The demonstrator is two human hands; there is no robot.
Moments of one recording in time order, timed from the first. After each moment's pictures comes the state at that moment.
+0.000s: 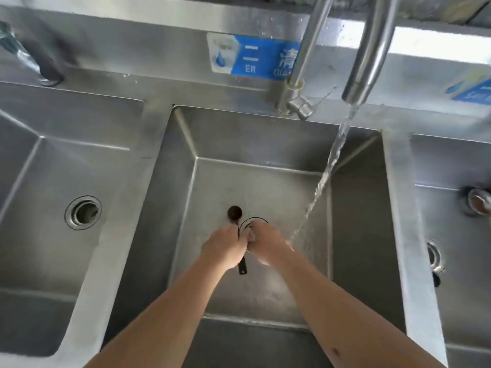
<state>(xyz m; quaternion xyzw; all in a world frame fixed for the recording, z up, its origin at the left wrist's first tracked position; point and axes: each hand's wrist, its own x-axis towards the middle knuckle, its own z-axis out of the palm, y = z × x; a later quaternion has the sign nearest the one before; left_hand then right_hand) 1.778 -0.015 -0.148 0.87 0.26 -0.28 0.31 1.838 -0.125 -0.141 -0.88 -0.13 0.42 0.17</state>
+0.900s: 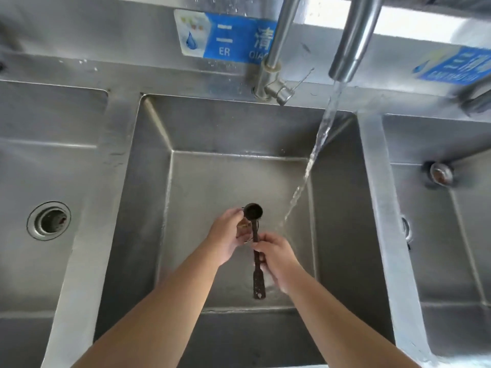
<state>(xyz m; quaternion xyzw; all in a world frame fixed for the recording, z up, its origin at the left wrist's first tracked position) 1.795 -0.041 -0.141 0.42 0.39 -0.17 0.80 1.788 -0.182 -0.119 -0.68 0.21 0.40 0.57</state>
